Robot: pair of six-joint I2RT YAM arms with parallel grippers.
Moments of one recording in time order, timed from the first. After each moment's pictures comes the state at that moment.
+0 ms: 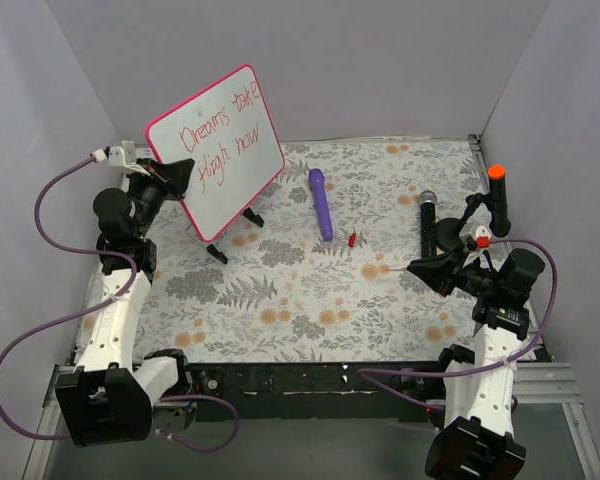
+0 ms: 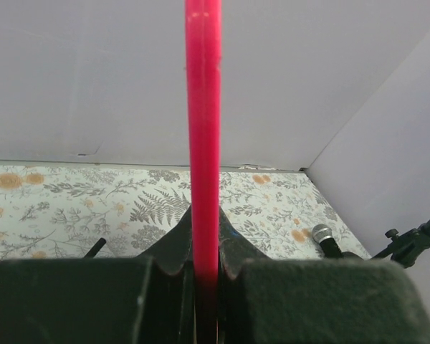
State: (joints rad) left arm 0.05 1.03 0.86 0.38 0.41 -0.52; right arm -0.41 0.62 0.43 -0.16 -1.38 -0.13
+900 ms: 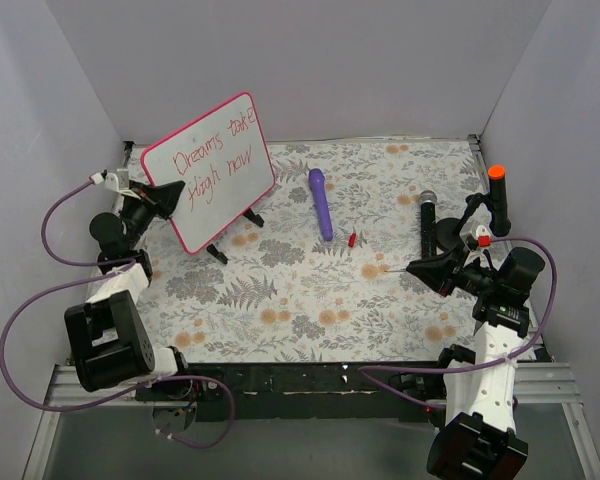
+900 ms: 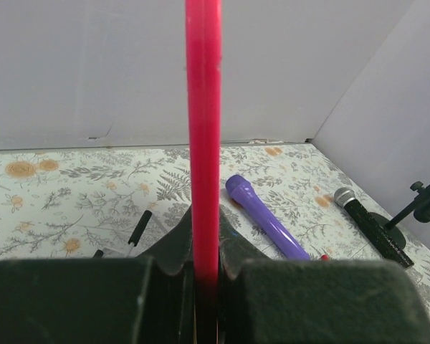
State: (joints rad) left arm 0.32 1.32 0.61 1.05 0.79 -0.61; right arm -0.41 0.64 0.43 -0.14 -1.43 -0.11
